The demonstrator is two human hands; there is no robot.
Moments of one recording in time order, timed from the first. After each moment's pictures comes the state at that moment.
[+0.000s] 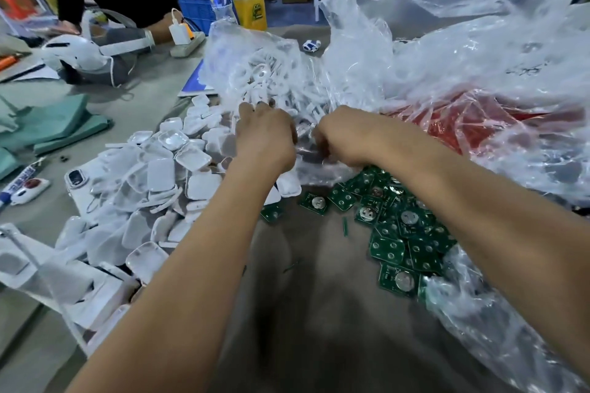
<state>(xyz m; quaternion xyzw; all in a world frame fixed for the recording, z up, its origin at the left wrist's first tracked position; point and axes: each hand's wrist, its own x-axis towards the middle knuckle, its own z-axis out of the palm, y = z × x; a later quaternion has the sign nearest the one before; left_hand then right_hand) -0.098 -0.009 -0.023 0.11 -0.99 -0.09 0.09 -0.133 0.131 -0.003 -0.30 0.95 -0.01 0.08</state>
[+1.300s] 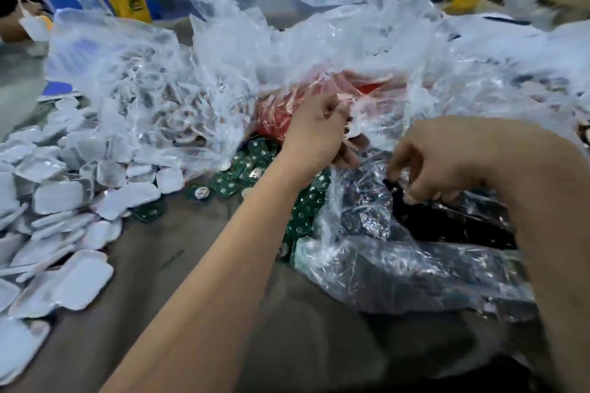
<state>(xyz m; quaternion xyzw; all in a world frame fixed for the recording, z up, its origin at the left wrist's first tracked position) -0.071 0.193 -0.028 -0.11 -0.73 -0.67 -0.08 -0.025 0.365 0.035 -0.03 0.97 -0.04 0.24</state>
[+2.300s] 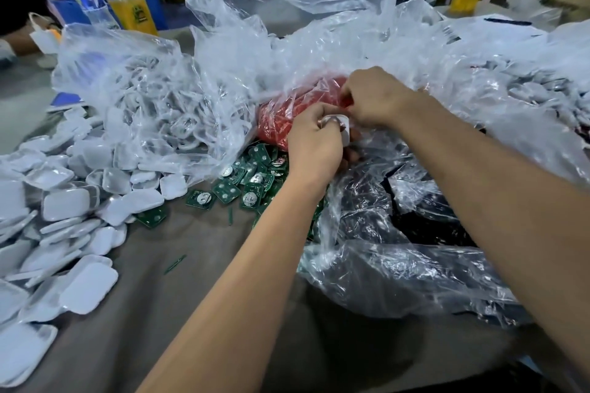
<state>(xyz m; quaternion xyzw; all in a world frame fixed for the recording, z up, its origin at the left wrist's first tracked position) -0.064 0.212 -0.036 0.01 -0.68 -0.74 0.00 -0.133 0.330 0.015 -0.08 0.99 -0.07 -0.04</state>
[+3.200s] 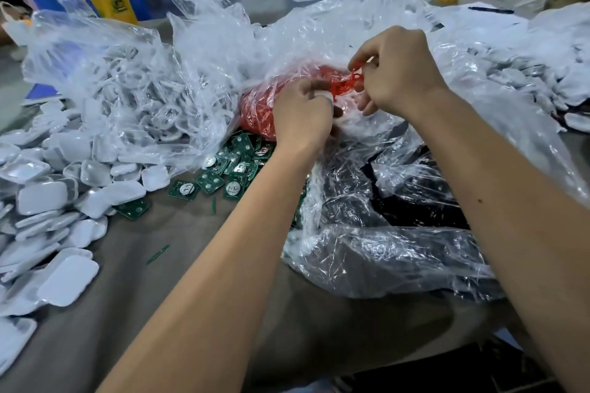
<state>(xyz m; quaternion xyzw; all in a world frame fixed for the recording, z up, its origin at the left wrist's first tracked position) -0.074 0.222 -0.019 0.02 -0.73 -0.69 0.04 -0.080 0.357 0.030 -0.02 0.94 -0.30 -0.17</state>
